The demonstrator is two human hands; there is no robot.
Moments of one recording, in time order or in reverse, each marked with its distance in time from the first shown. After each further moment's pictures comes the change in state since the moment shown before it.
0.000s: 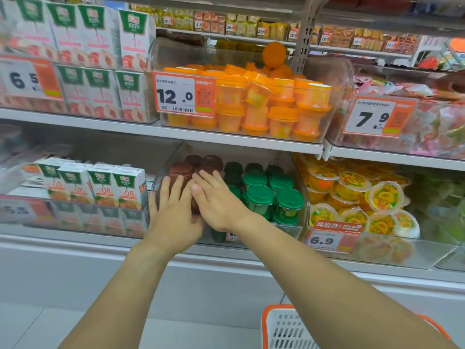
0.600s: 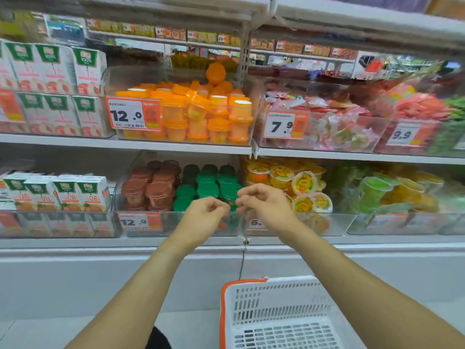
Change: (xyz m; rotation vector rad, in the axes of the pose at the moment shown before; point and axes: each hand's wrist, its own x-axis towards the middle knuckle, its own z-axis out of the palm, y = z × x) left_hand -0.055 0.142 -0.016 -0.813 -0.268 -0.043; right_hand -0.183 0.036 -0.110 0.761 0.402 0.418
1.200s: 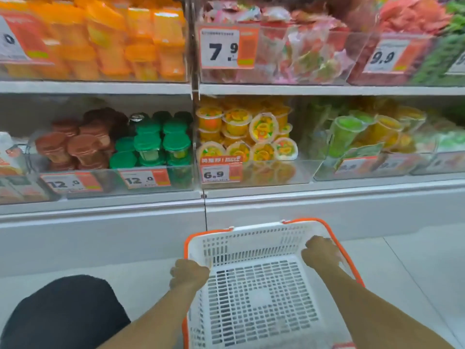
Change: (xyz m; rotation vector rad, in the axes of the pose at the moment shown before) left_hand -0.056 -0.162 0.182 0.504 -0.116 -0.862; right_hand -0.091 0.271 -0.175 -0.962 0.122 0.906
